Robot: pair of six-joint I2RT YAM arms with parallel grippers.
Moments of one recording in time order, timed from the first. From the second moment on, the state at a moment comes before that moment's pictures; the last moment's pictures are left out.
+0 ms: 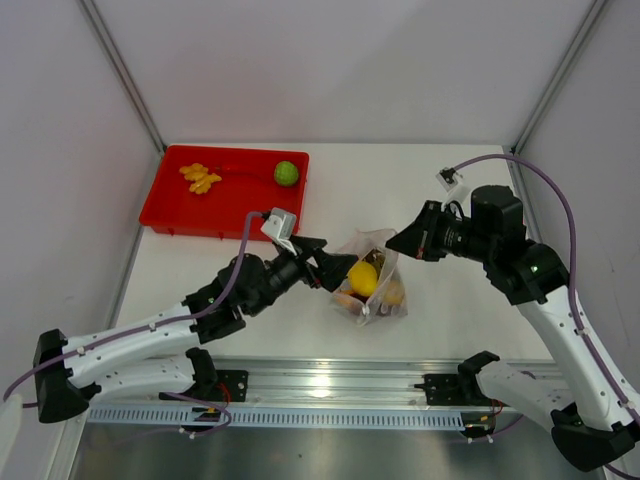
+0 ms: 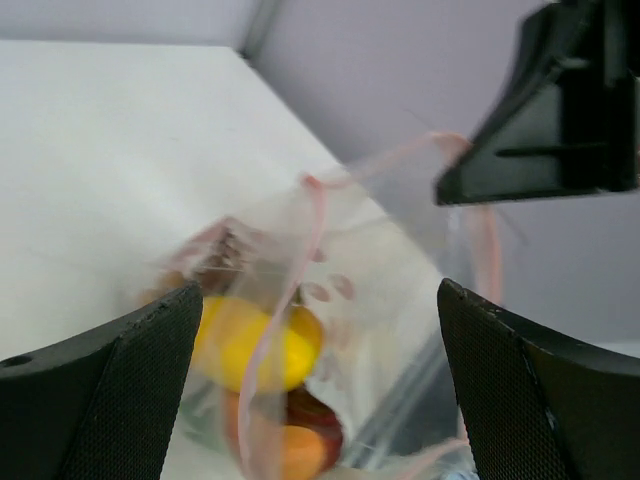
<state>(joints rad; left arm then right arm) -1.09 0.93 0.72 0.26 -0.24 -0.51 0.48 0.96 1.25 -0.72 -0.44 0.64</state>
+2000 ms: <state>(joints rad) -0.16 2.32 1.99 -0.55 0.16 -1.21 0.41 0.92 1.11 -0.77 -0.40 0.45</state>
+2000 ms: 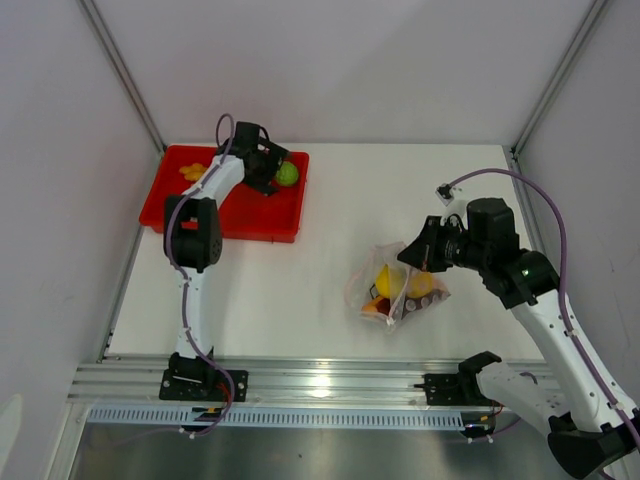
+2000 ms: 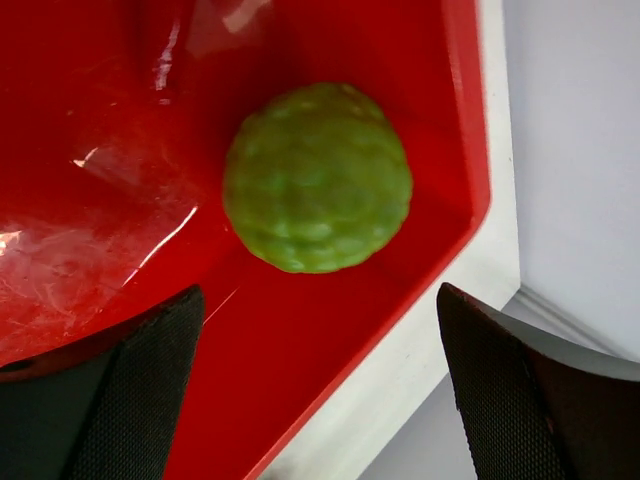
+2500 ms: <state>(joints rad) -0.15 2.32 1.89 -0.46 0.09 -1.46 0.40 0.90 1.07 -0.73 -0.42 0.46</state>
